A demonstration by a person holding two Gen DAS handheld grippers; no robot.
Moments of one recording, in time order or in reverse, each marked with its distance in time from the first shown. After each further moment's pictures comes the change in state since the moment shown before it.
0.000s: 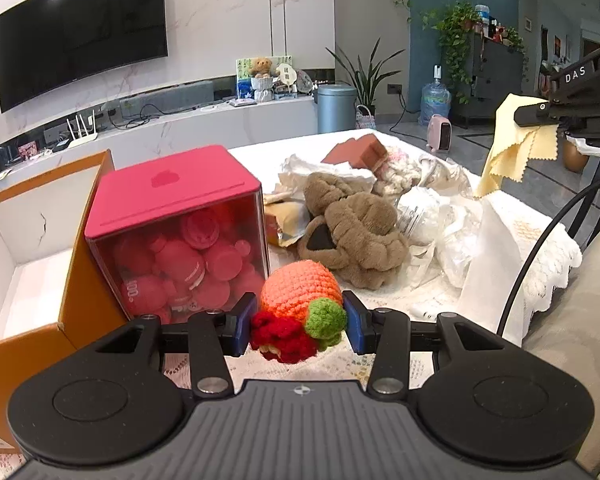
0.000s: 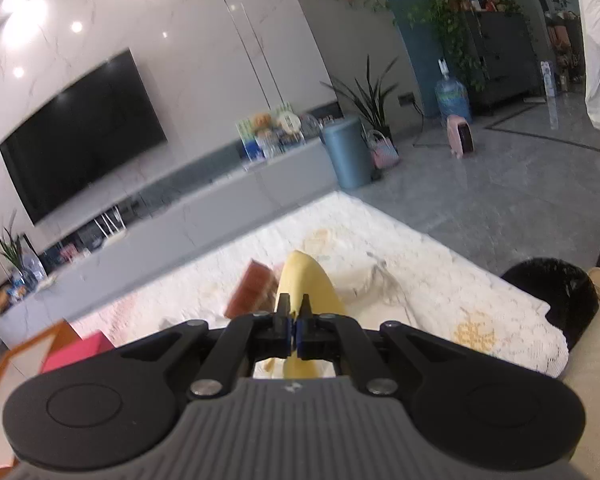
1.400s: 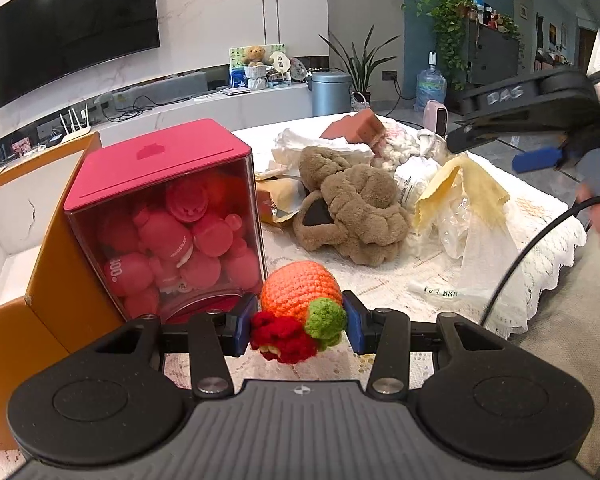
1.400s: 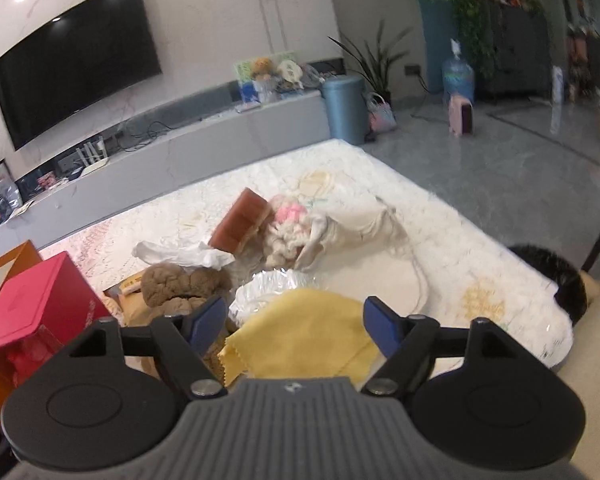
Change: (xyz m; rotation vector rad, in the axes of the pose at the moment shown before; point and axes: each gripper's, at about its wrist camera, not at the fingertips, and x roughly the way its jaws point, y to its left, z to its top) left arm 0.014 0.001 -0.015 0.021 0.036 -0.008; right arm 0.057 0.027 -0.040 -0.108 0.185 -0.097
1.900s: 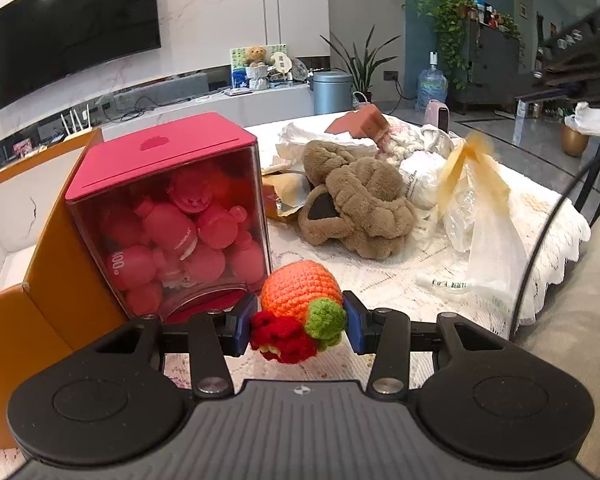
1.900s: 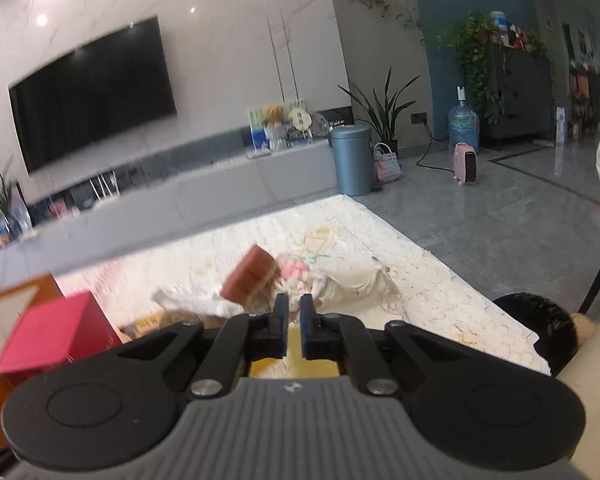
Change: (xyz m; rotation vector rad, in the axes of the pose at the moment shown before) left arm 0.004 0.002 -0.005 -0.004 0.002 0.004; right arm -0.053 -0.013 0.018 -0.033 -0.163 0.054
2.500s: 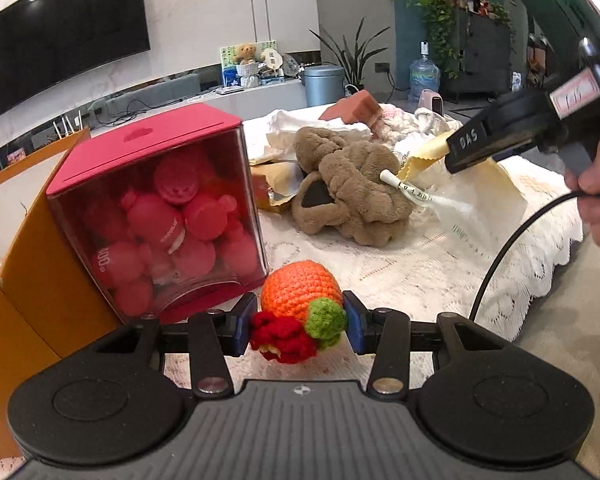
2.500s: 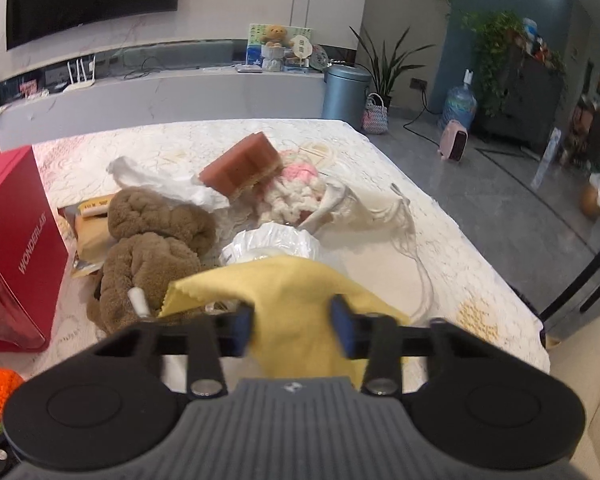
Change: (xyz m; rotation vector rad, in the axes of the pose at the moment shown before) left arm 0.004 -0.006 -0.009 0.058 0.010 -0.004; right arm 0.083 0.045 -0.050 -0.244 0.224 -0.166
